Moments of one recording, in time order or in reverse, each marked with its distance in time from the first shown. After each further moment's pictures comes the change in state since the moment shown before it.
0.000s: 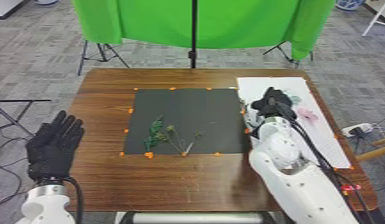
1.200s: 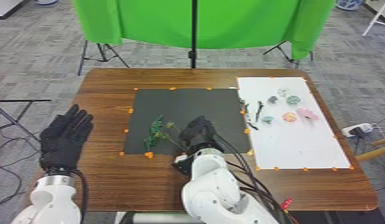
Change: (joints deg) left arm -4.6 2.5 2.6 2.3 3.8 1.1 -3.7; right arm -6.3 -14.5 -17.1 -9.5 17.1 12.9 4.0
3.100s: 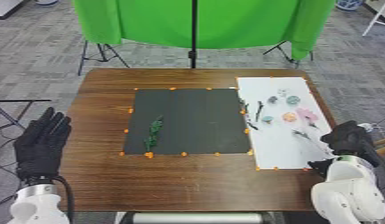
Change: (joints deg) left arm 5.2 -2.6 -5.3 -2.0 2.1 0.1 4.2; right arm -25.7 20.8 45.5 -11.7 -6.1 -4.3 -4.0
